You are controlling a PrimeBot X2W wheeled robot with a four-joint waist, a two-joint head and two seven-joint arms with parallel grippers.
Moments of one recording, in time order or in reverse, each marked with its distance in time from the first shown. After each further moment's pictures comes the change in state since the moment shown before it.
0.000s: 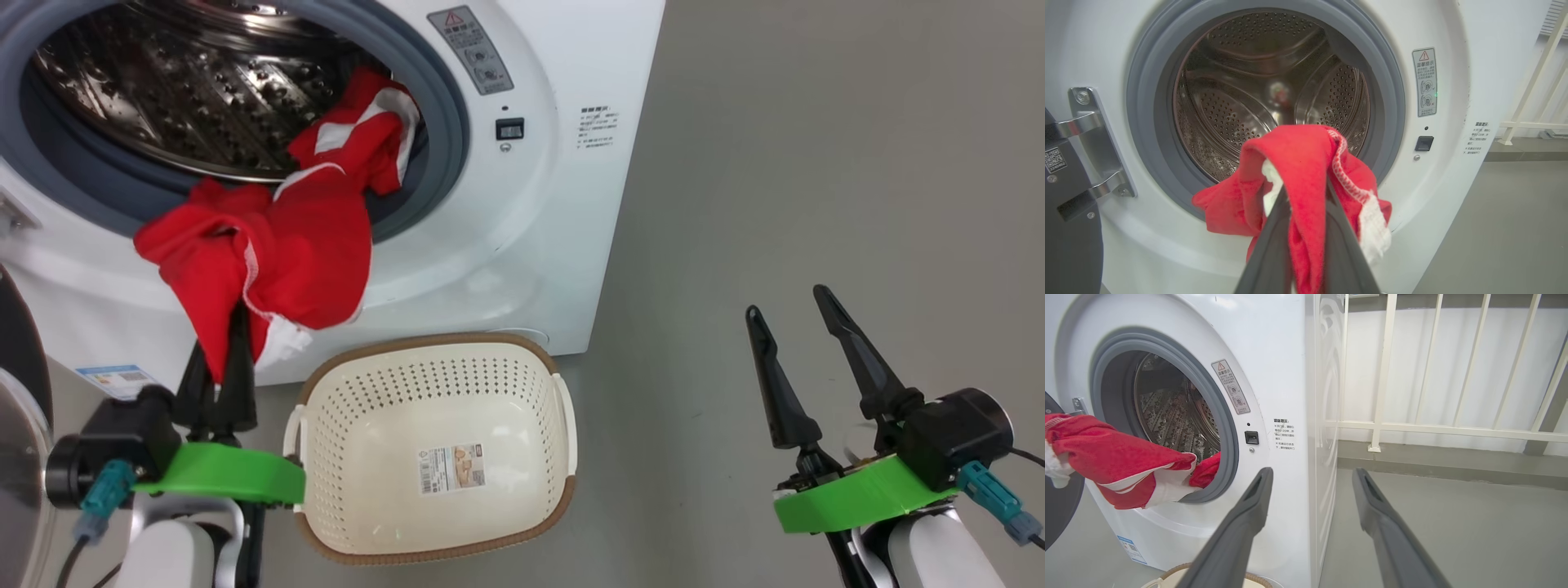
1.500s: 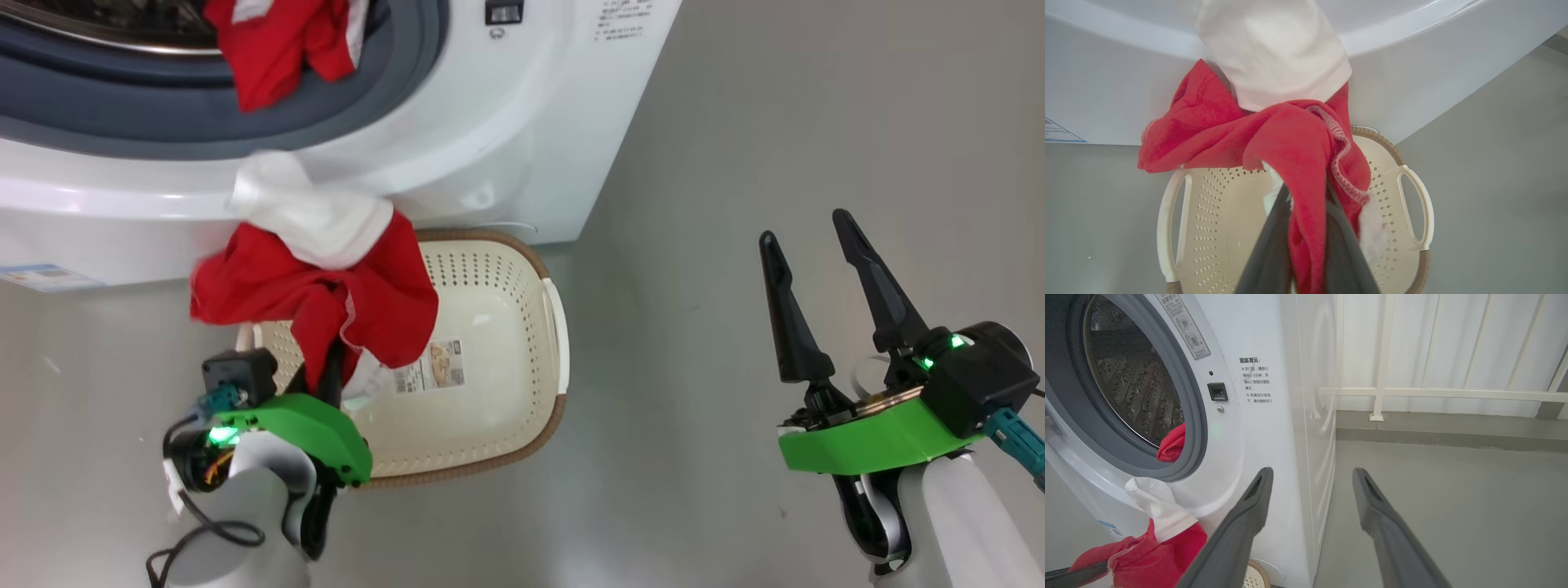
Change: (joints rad) left arm -0.309 -0.037 -0.244 0.705 -0.247 -0.035 0.002; right arm -0.108 0.001 -0.013 -0.024 0.024 0.000 0.000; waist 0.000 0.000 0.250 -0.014
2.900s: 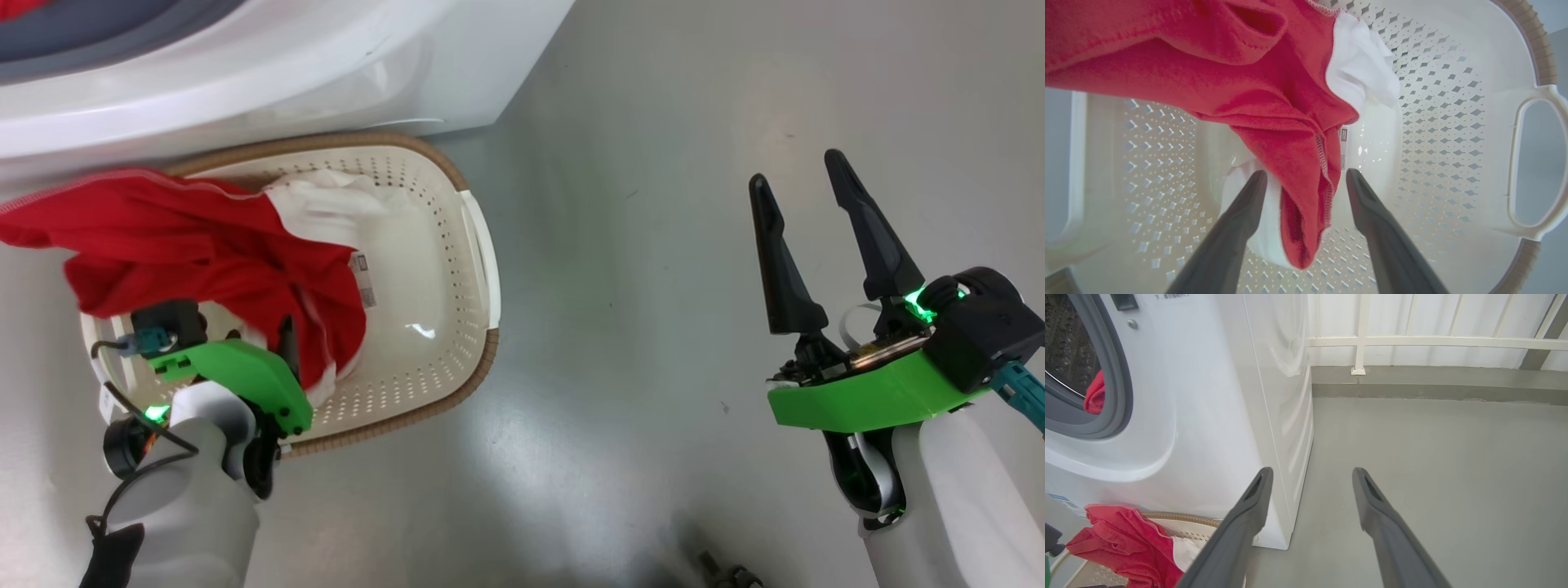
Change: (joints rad) left arm -0.222 0.043 0.007 0.307 -0.136 0.041 0.131; right arm -0.101 0.000 0.031 0.007 0.045 0.000 0.000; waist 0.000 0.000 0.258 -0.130
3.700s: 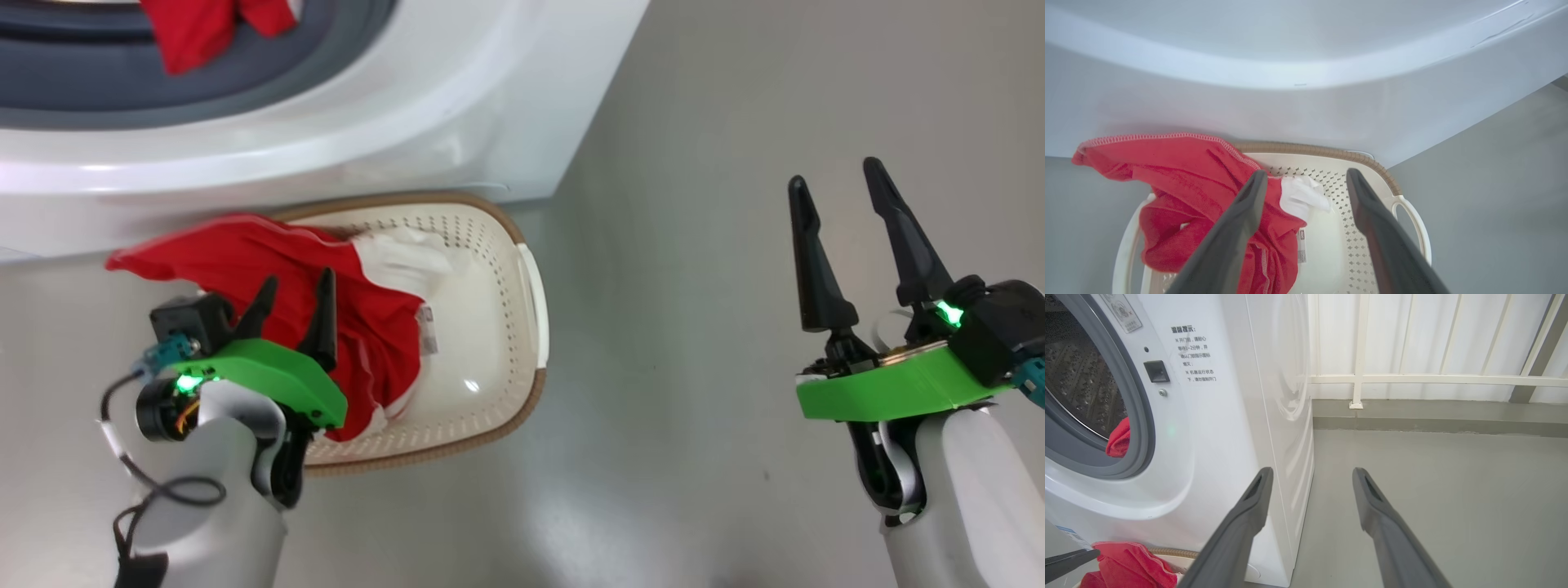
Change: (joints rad) left arm 0.129 -0.011 0.015 -0.316 0.059 -0.067 -0.132; right arm 0.003 0.000 -0.072 0.049 -0.021 0.000 0.000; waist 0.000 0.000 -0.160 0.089
